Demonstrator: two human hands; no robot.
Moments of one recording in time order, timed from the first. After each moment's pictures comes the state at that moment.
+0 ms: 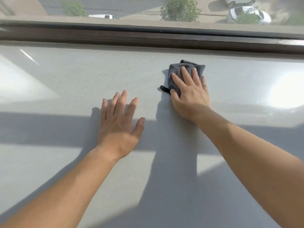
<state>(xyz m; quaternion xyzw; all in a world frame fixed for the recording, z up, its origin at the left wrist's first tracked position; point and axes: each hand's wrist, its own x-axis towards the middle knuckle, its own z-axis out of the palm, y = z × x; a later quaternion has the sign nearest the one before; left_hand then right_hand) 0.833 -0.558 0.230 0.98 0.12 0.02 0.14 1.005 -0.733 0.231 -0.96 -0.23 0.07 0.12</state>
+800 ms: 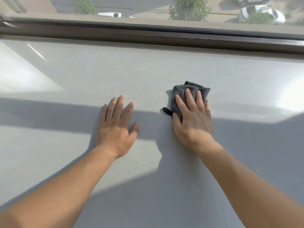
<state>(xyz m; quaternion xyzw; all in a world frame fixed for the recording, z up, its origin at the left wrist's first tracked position) 0.808 -0.607 0.218 0.98 0.16 -0.03 0.08 0.926 -0.818 0.229 -0.96 -0.23 0.06 0.11</state>
